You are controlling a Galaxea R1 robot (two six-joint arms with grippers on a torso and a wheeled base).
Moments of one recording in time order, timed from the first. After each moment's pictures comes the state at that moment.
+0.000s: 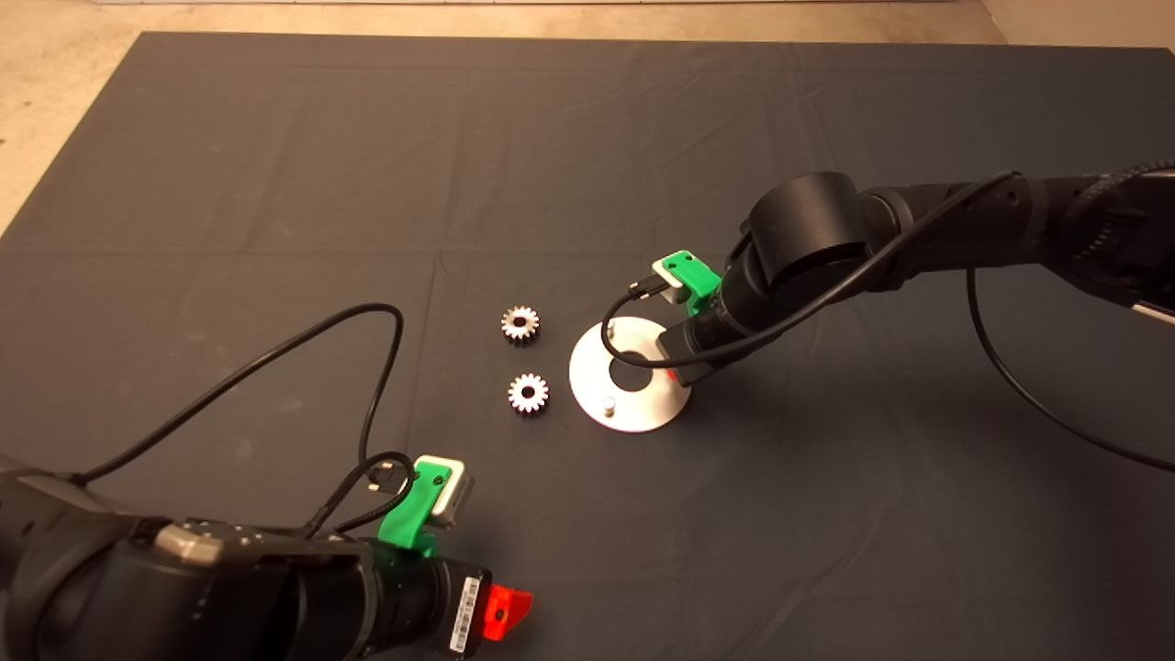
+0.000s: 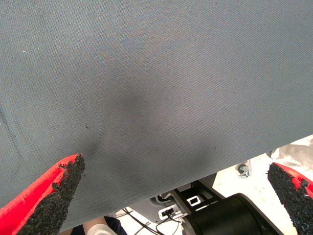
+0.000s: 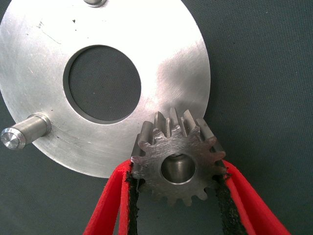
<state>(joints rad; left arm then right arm) 0.01 2.31 -0.33 0.88 1.53 -1.67 0.31 2.70 -1.04 -0.45 -1.52 1.21</state>
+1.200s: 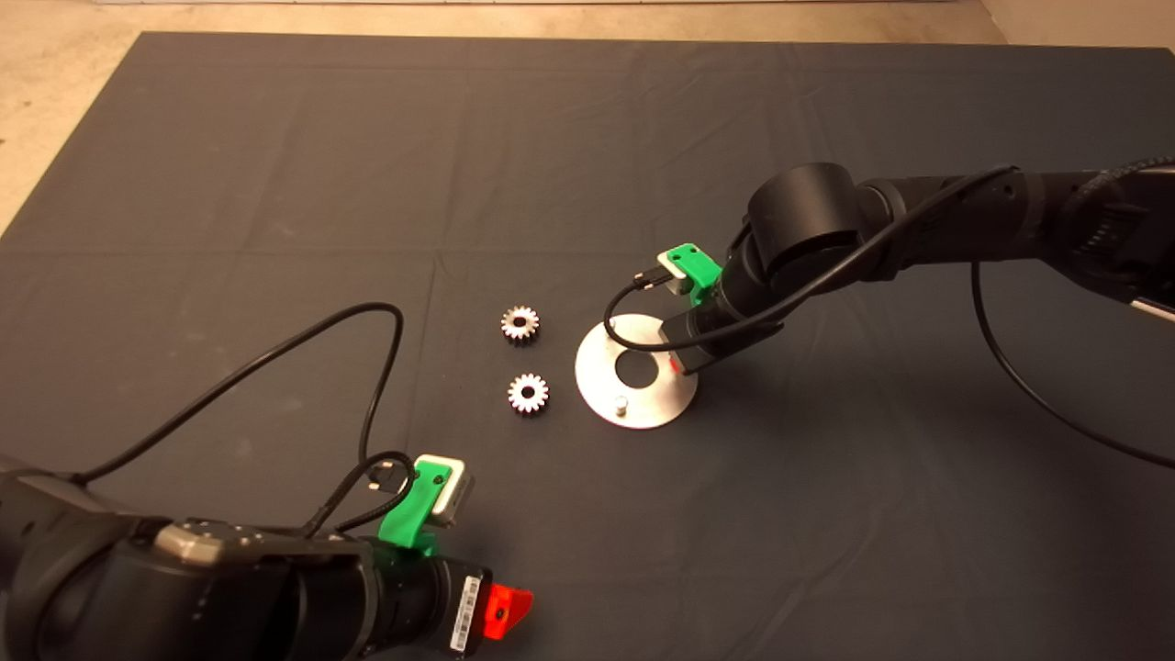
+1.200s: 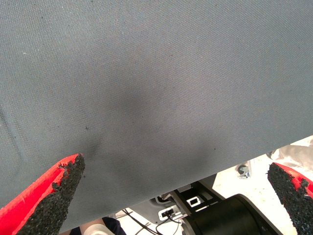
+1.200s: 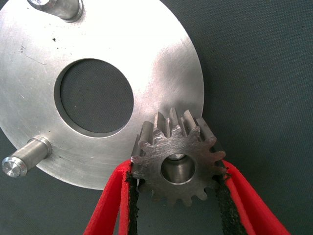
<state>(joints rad) 0.01 2.31 -0.33 0.88 1.53 -1.67 0.31 2.70 -1.08 -0.45 -1.52 1.21</state>
